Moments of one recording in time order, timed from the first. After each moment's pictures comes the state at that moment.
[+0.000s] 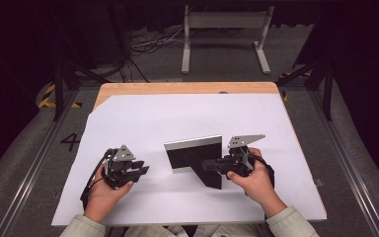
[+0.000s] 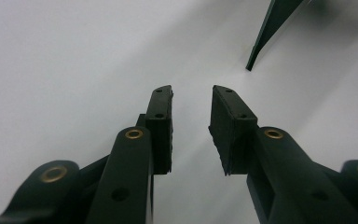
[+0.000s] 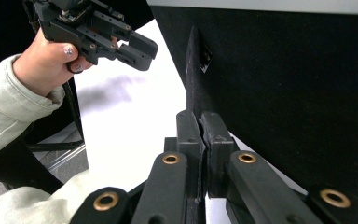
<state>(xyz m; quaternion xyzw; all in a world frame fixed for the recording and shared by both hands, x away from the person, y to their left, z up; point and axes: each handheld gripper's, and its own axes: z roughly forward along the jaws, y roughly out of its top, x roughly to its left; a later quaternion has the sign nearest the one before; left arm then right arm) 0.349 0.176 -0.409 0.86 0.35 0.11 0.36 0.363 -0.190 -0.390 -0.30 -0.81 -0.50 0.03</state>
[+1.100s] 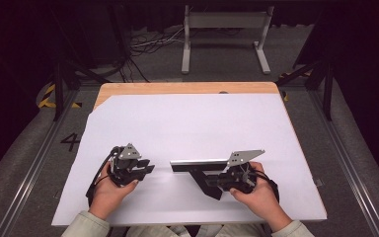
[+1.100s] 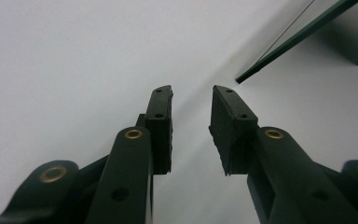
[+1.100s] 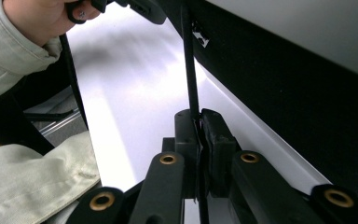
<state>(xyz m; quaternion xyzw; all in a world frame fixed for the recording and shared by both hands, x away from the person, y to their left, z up) 0.354 0.163 -0.407 0.86 0.34 0.10 0.36 0.330 -0.190 -0.404 -0.27 -0.84 -0.46 0.01</state>
